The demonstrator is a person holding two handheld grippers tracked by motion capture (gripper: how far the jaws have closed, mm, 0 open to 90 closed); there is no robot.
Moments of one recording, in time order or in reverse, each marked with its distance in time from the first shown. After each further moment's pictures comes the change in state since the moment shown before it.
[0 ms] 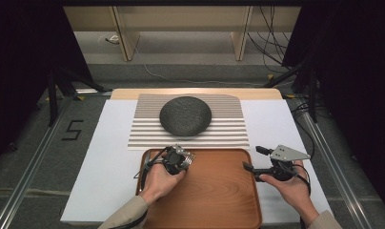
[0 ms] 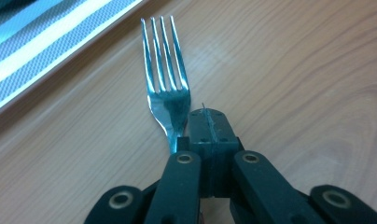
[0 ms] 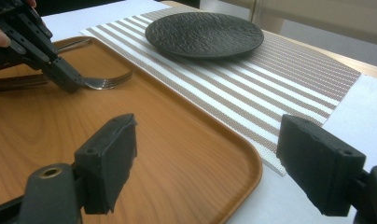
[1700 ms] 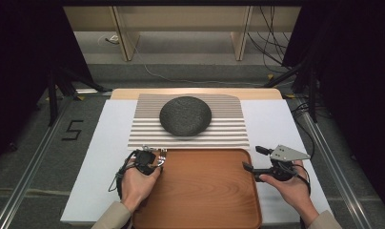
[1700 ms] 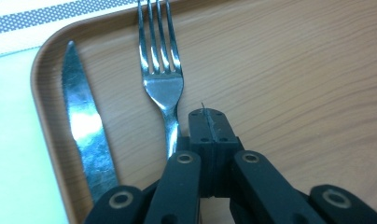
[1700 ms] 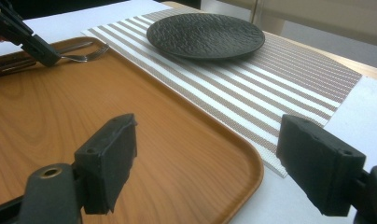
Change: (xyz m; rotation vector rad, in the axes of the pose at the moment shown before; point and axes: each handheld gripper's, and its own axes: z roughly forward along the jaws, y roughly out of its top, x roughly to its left) left arm 0.040 -0.044 -0.037 -0.033 0.111 -0.377; right arm 0.001 0.001 0.000 -0.004 0.004 -0.004
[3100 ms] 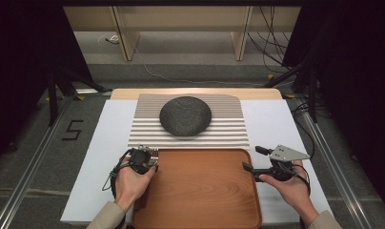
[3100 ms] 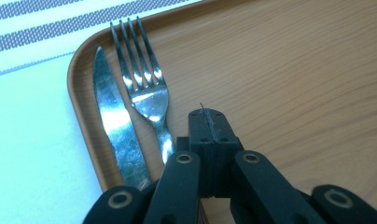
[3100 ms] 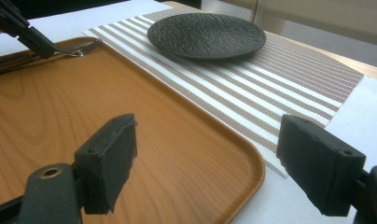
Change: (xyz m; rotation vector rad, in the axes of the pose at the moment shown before) left arm 0.010 0.000 -0.009 -0.019 0.002 0.051; right arm 0.000 0.000 0.001 0.000 0.002 0.001
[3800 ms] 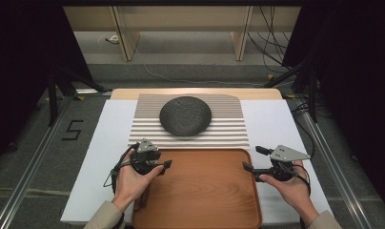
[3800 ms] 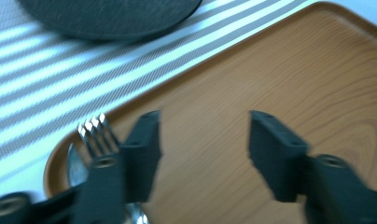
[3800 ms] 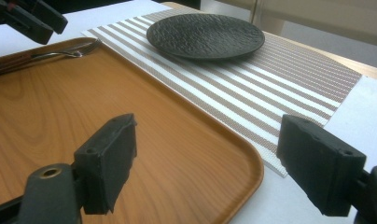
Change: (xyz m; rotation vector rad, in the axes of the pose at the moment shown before) left arm -0.008 0.010 -0.007 -0.236 -0.128 0.210; right arm 0.000 0.000 -0.001 -0.003 -0.004 0.002
